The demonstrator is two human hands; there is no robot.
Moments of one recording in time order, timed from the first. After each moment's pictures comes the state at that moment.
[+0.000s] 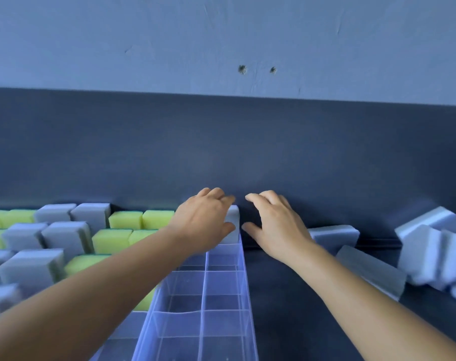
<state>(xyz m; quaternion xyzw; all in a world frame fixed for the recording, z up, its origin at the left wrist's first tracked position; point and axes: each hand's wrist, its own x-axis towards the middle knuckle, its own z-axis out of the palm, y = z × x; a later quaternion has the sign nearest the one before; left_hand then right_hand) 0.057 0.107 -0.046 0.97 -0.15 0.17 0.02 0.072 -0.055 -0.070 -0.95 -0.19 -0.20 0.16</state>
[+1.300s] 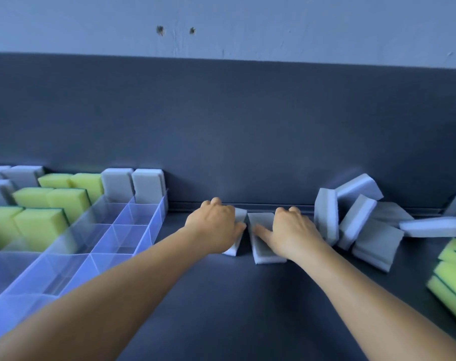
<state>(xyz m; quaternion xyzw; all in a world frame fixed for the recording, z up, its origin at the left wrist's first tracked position) 0.034 -0.088 -0.100 1.00 -0.04 0.00 0.04 0.041 -0.239 -0.106 -0.99 0.00 0.00 0.10</state>
